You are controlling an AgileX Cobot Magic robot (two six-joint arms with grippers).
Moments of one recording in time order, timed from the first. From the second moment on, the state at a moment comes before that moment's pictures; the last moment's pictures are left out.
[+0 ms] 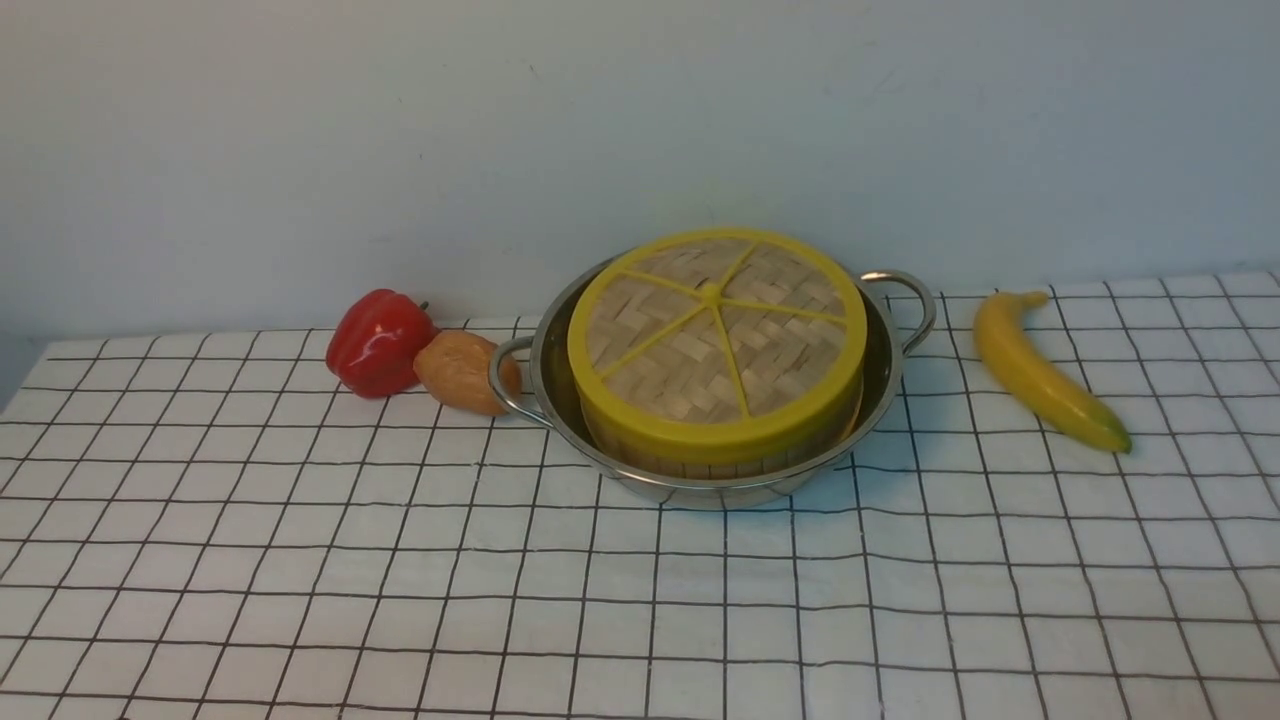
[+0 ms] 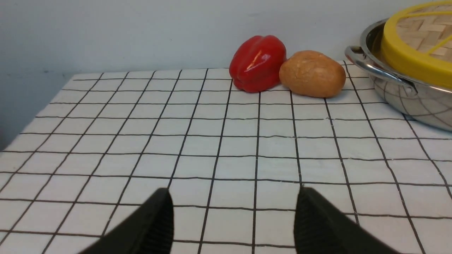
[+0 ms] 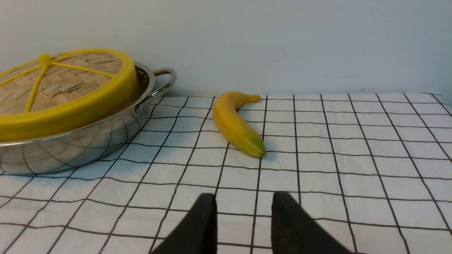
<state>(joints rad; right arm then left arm) 0.02 0.01 0.01 0.13 0.34 0.02 0.10 0.00 0.01 -0.17 0.34 0.20</state>
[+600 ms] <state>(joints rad) 0.02 0.01 0.01 0.13 0.34 0.02 0.10 0.00 0.01 0.05 0.34 -0.04</state>
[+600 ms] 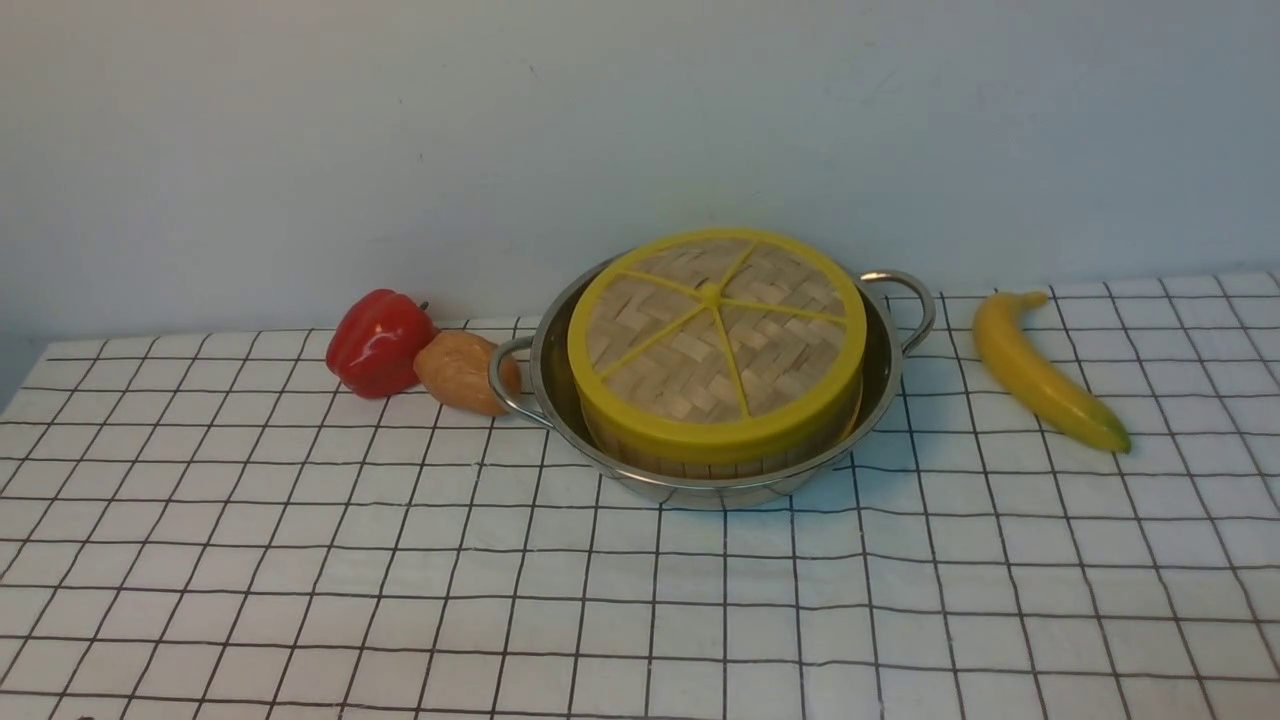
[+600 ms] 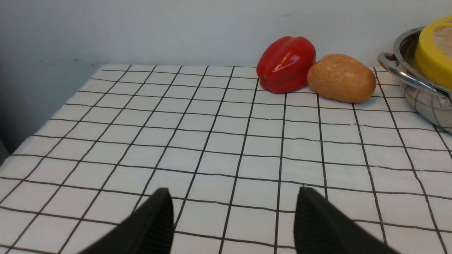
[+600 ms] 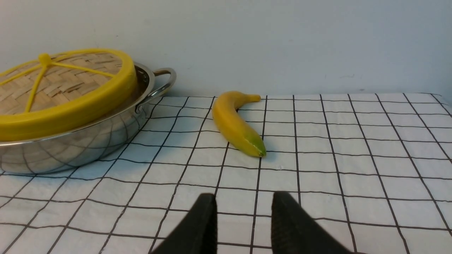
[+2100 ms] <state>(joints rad) 0.08 0.01 0.01 0.13 0.34 0.02 0.10 0.00 0.01 0.06 0.34 -0.04</state>
